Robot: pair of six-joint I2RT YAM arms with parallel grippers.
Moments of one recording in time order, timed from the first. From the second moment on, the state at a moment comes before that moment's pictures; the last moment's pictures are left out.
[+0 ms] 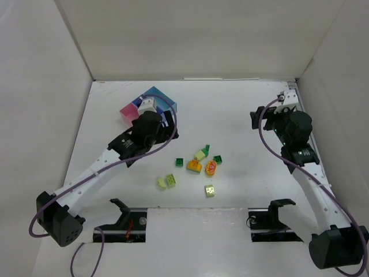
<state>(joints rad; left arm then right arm) -0.67 1.14 1.04 -0.53 -0.36 -0.69 0.10 0.90 0.77 0.01 -0.10 0.02</state>
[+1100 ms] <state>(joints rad) -0.85 1.47 0.91 -0.48 -0.27 -0.84 0.33 0.98 0.77 -0.29 0.12 0.12</state>
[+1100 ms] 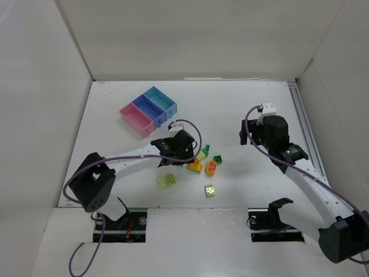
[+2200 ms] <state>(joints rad) -0.83 1.65 1.01 -0.56 -0.44 -0.94 0.33 0.98 0.77 -0.31 0.20 0.18</state>
